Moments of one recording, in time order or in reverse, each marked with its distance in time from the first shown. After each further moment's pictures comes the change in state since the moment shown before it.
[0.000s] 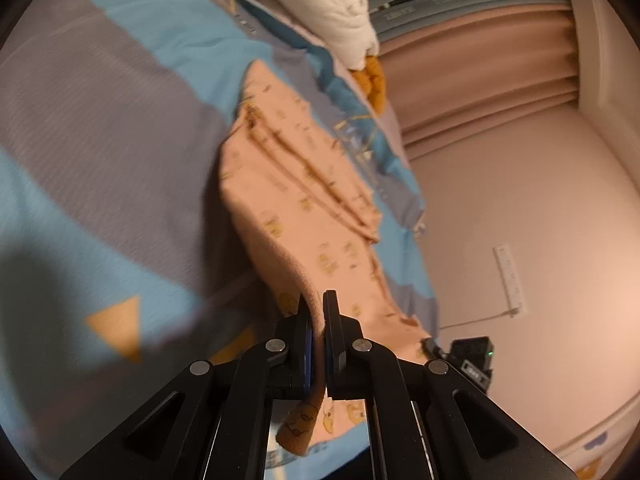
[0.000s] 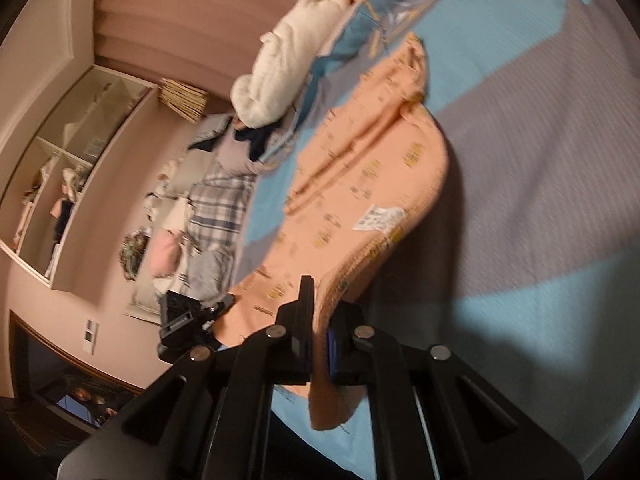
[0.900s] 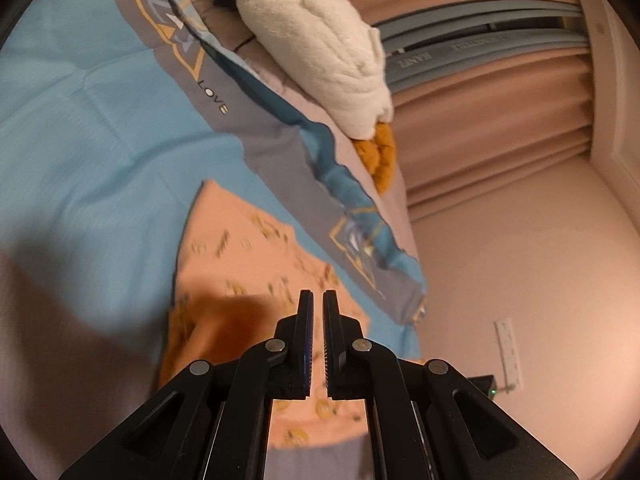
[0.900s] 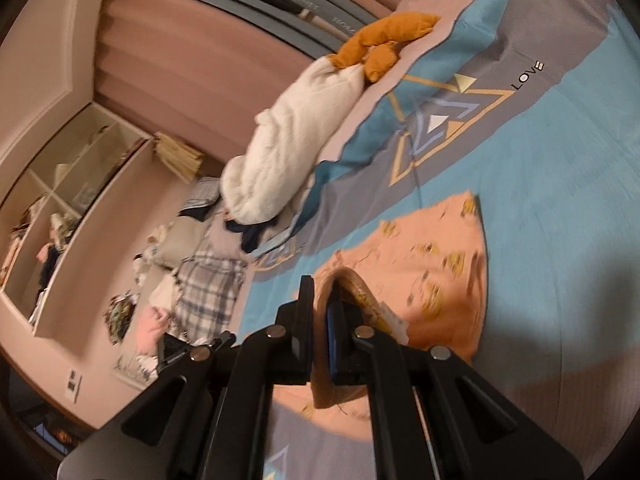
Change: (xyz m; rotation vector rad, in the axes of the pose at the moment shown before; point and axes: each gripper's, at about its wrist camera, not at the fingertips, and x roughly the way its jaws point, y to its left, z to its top) left arm 0.077 -0.001 0.174 -0.058 -0.135 0.025; right arm 0.071 0.006 0.192 -0.039 -0.188 -0.055
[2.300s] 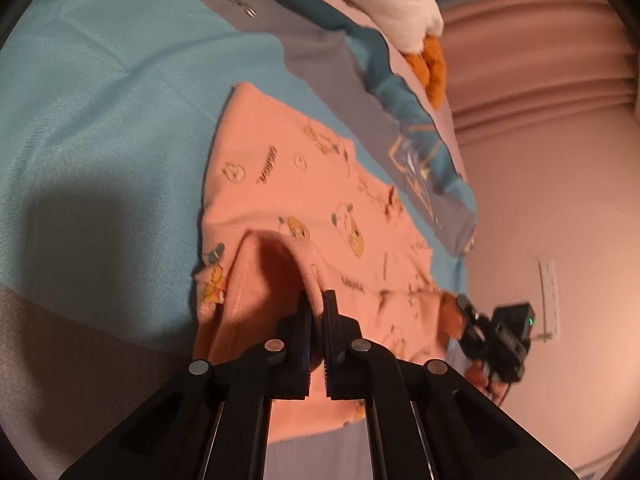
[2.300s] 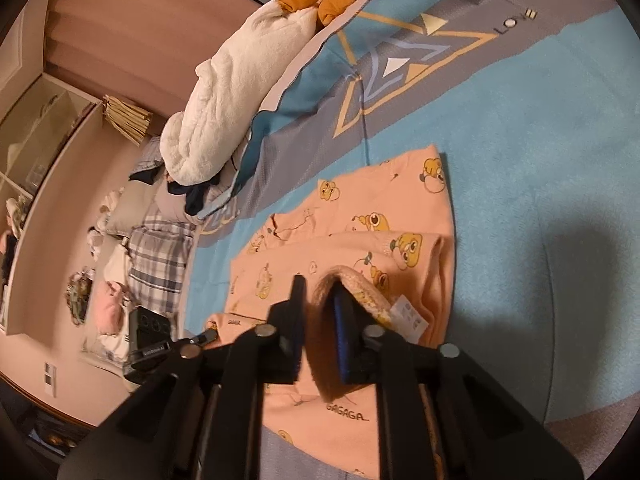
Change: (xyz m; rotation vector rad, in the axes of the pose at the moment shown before) left arm 0.039 0.029 -0.011 0.016 0.270 0.135; right arm 0.049 -0.028 0.004 -0.002 0.180 -0.167
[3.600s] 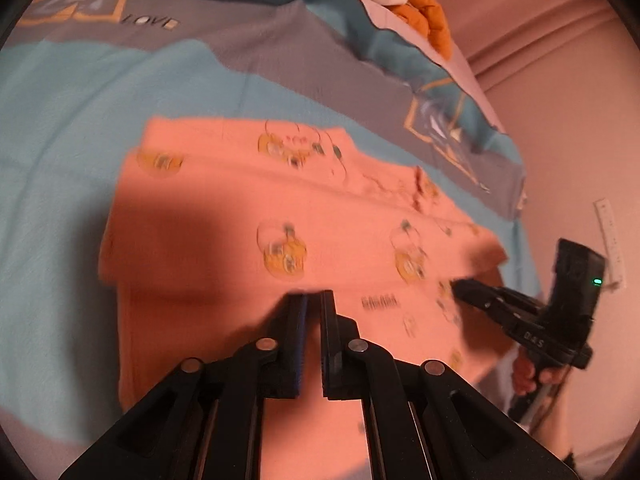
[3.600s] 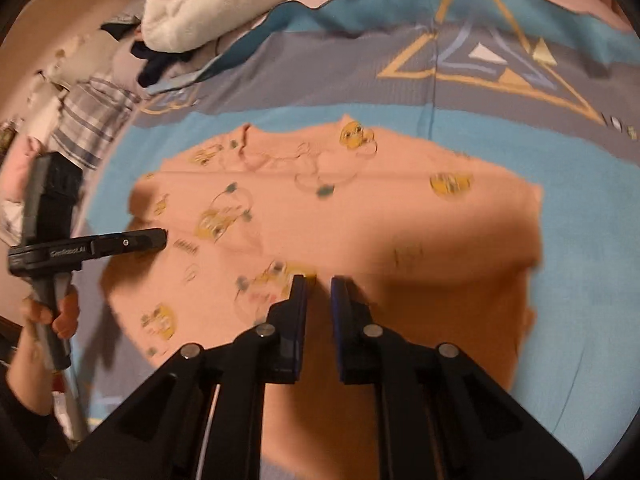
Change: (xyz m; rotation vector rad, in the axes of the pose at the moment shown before) left arm 0.075 -0.035 0.035 0.255 0.075 0.250; right arm 0.094 0.056 0.011 -0.449 0.257 -0.315
